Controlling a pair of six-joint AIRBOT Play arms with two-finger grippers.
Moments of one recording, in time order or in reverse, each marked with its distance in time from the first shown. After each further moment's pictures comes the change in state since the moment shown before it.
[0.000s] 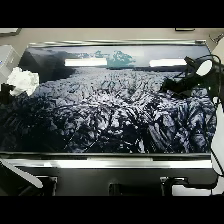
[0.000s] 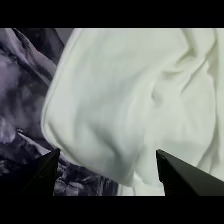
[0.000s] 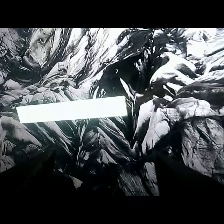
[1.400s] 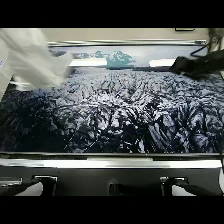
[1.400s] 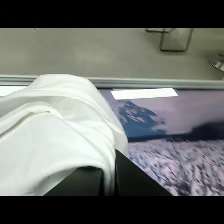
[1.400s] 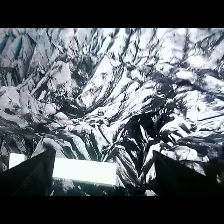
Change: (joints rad) left arm -0.566 1.006 -0.138 0.232 -0.333 0.191; right arm 0.000 0.183 0.208 0.018 0.053 -0.113
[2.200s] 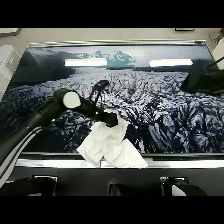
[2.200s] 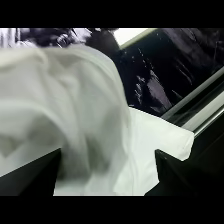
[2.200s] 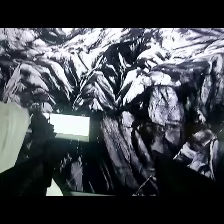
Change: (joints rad) left arm -0.765 -0.208 -0.495 0.109 -0.099 -0.296; right arm 0.000 0.187 -0.108 -0.086 0.288 -0.039
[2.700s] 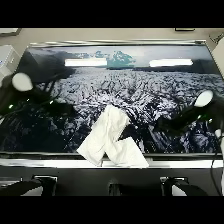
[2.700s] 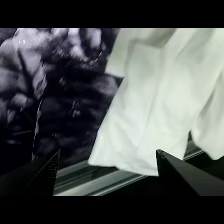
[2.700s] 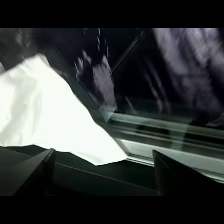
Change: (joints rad) left arm 0.475 0.162 -0.114 0.117 -0.364 0.104; right arm 0.000 -0.029 -0.698 0.203 -0.085 -0.021
